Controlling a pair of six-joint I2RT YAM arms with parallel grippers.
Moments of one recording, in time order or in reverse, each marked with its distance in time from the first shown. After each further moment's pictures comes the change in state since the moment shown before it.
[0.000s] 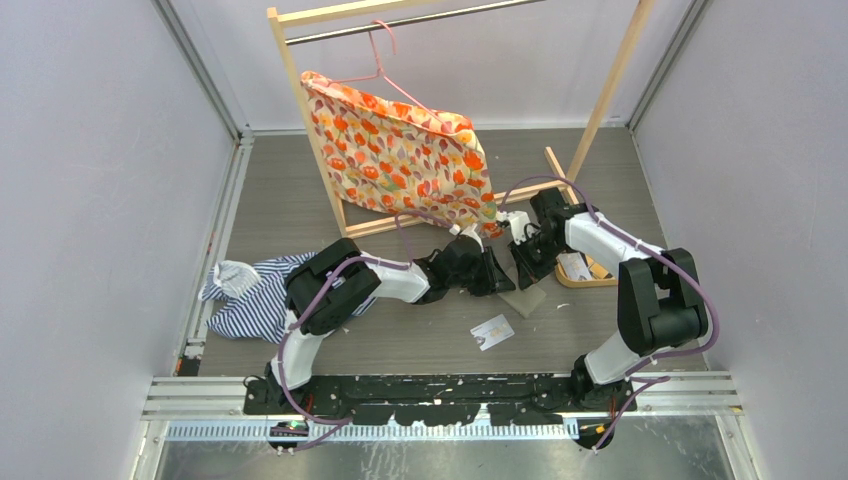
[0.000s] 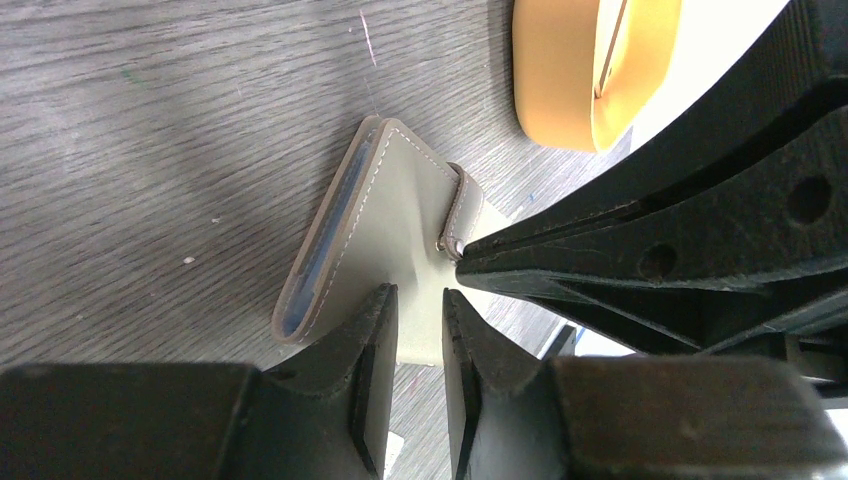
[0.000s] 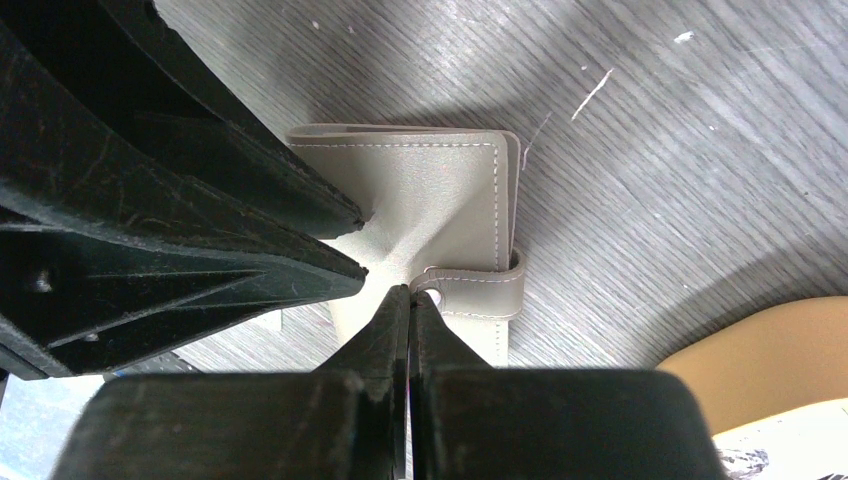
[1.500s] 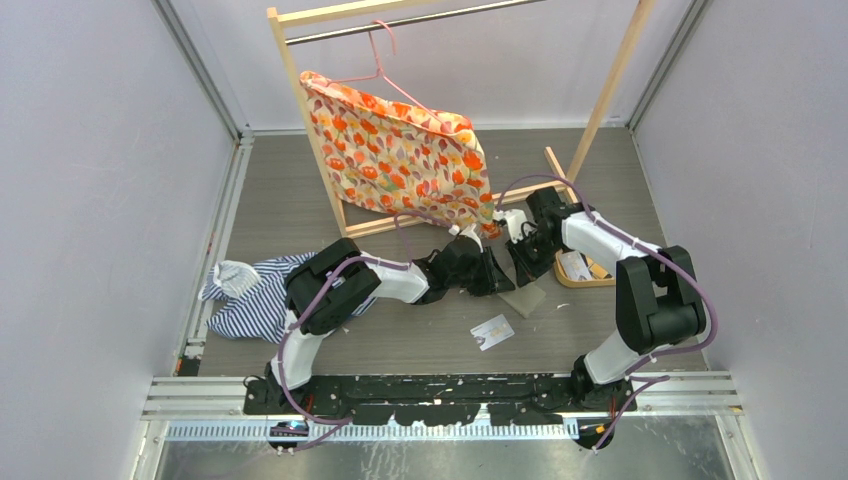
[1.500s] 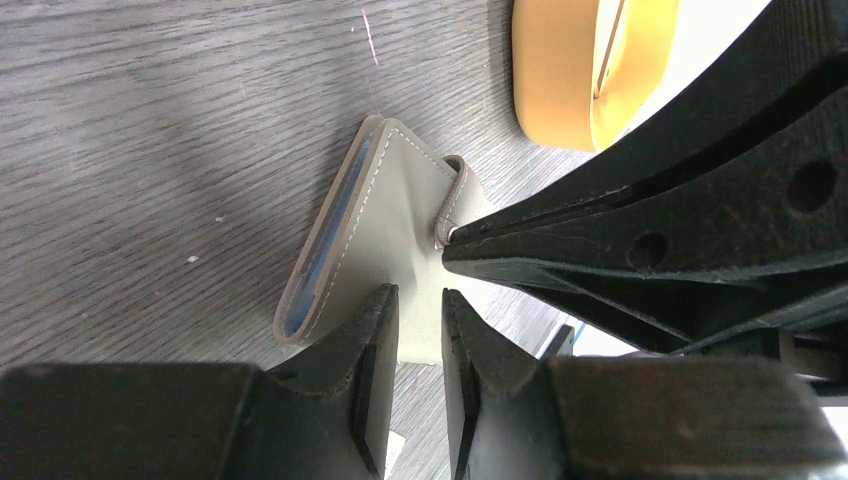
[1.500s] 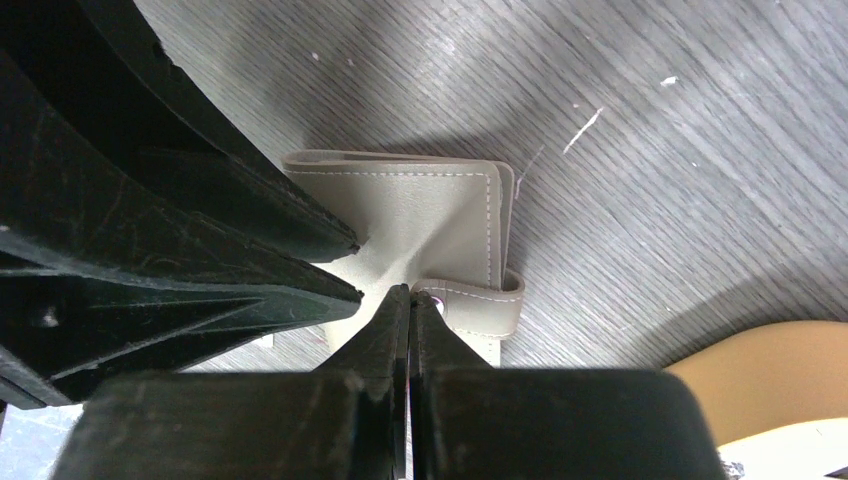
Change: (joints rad) left arm 0.005 0.000 -0.010 0.016 0.003 -0.004; right arm 0.029 0.017 0.010 0.027 0.027 0.002
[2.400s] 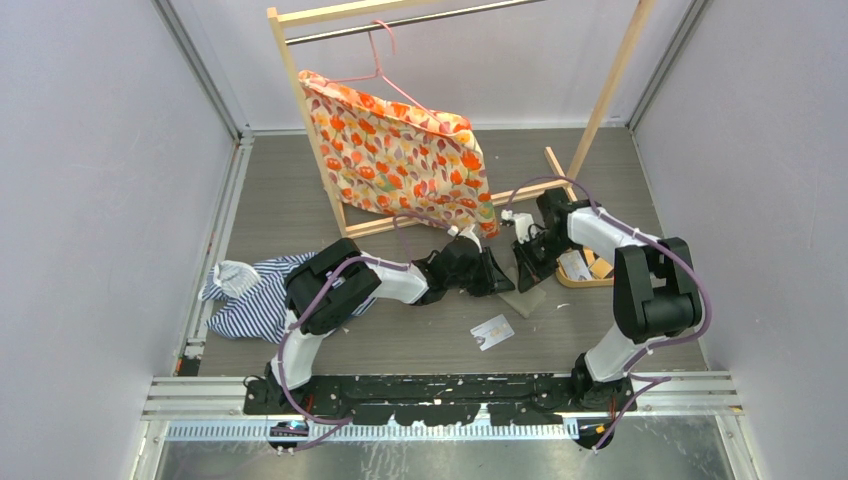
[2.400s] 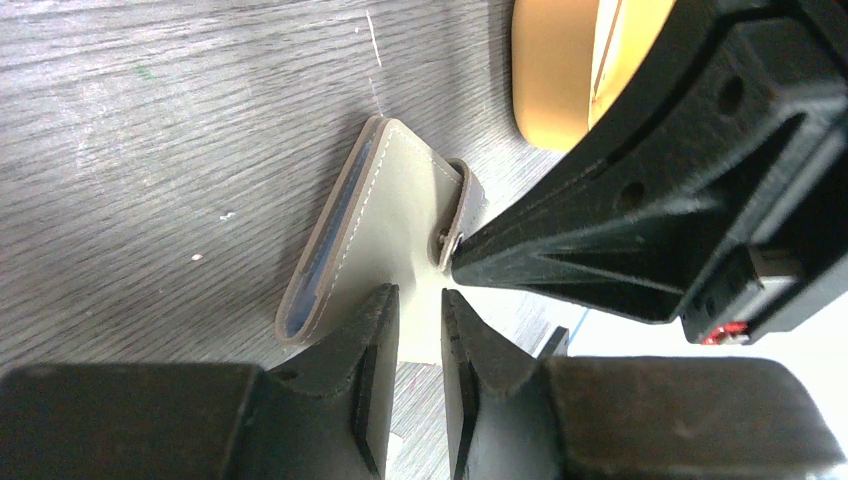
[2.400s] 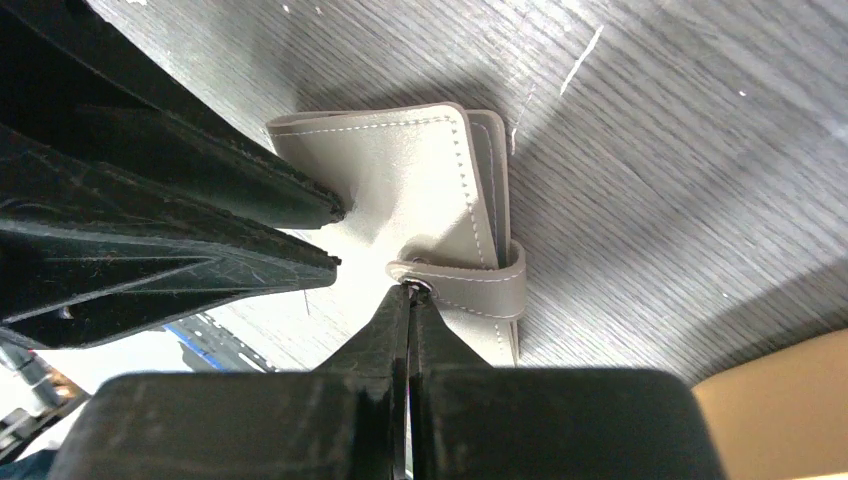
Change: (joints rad) left arm 0.002 0.000 -0.011 0.019 0.000 -0.016; right arm -0.122 0.087 0.032 -0.096 -0.154 -0.004
